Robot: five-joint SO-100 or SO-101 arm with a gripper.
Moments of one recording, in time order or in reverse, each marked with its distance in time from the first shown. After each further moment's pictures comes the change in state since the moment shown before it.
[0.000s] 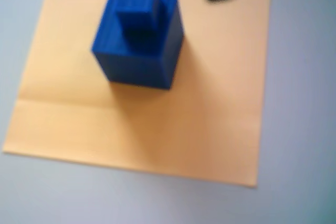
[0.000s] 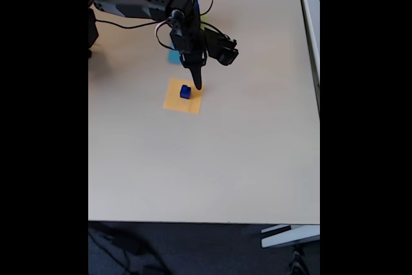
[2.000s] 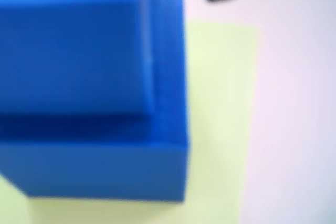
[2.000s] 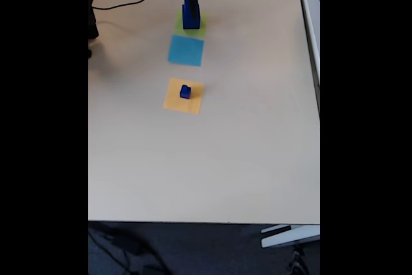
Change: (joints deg) arm -41.6 8.0 13.2 -3.4 34.7
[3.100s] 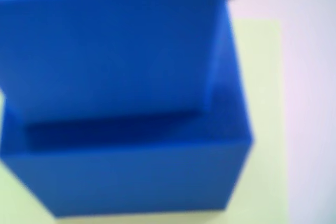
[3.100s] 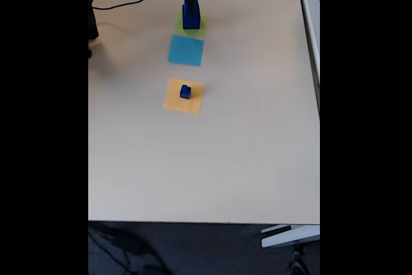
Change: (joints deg) arm 1.1 -1.7 1.8 0.6 4.6
